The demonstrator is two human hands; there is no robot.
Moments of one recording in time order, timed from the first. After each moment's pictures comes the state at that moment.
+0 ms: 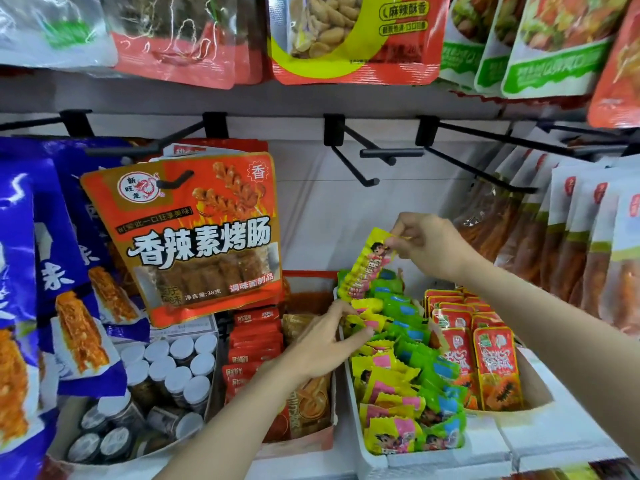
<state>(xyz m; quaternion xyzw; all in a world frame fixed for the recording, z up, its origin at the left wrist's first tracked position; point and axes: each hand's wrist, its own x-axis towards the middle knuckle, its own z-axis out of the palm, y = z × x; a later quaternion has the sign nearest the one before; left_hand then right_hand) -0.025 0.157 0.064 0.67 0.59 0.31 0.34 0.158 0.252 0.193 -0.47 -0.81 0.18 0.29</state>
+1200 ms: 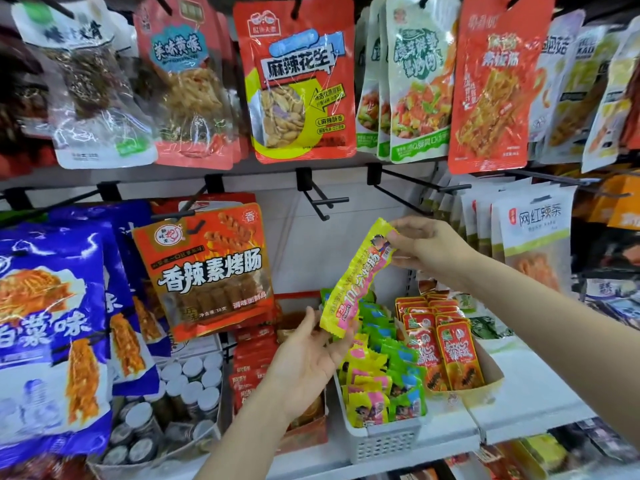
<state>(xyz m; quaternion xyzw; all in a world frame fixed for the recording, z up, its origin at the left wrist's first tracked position) 0.004 0.075 0.139 0.14 0.19 0.58 0.78 0.201 0.177 0.252 -0.42 -0.62 0.51 0.43</state>
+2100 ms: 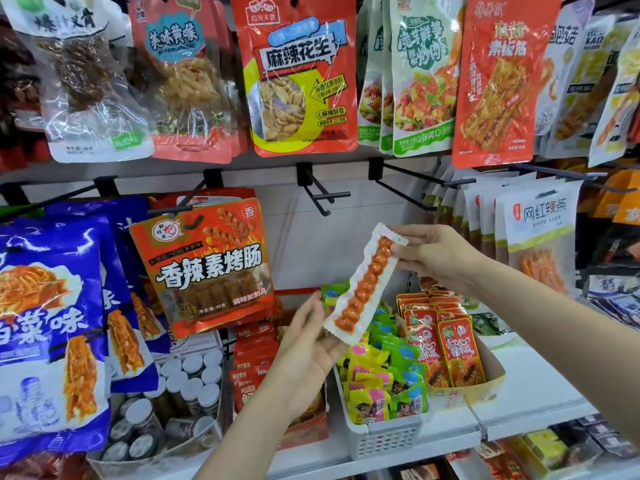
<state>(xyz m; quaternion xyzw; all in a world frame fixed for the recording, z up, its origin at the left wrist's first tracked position) 0.005 0.072 0.135 0.26 0.29 0.62 0.68 0.207 0.181 0.238 -0.40 -0.58 0.57 0.42</state>
